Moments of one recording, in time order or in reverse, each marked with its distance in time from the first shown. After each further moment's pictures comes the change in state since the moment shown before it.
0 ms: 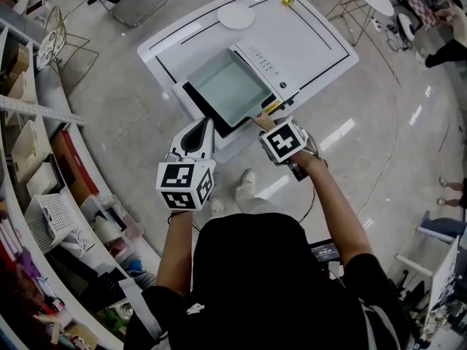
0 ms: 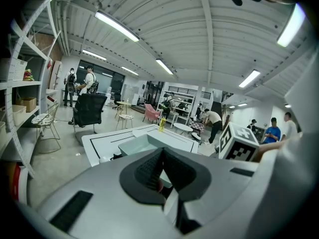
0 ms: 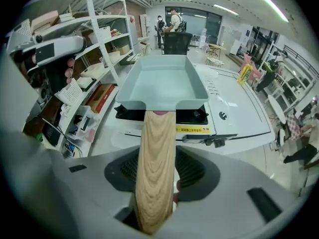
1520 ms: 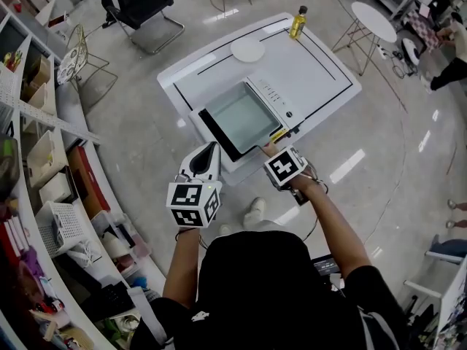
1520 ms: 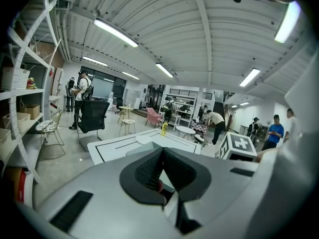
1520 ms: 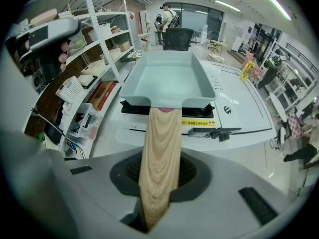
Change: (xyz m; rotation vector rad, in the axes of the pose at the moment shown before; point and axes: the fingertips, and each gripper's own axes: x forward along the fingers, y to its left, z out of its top) left arm -0.025 0.000 0.021 0.031 -0.035 0.036; right arm -0.002 0.013 0.002 -0.053 -0.010 -0.006
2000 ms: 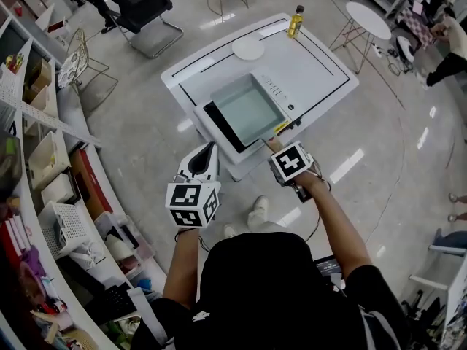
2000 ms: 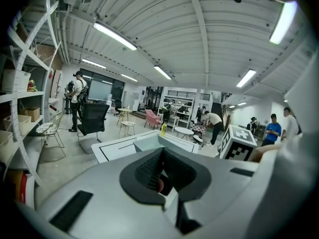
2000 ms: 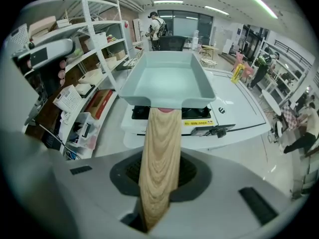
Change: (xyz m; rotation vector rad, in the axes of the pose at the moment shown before) left arm -0.043 0.007 -0.005 0.021 -0.022 -0.014; right arm -0.023 0.037 -0.003 0.135 -0.063 0.033
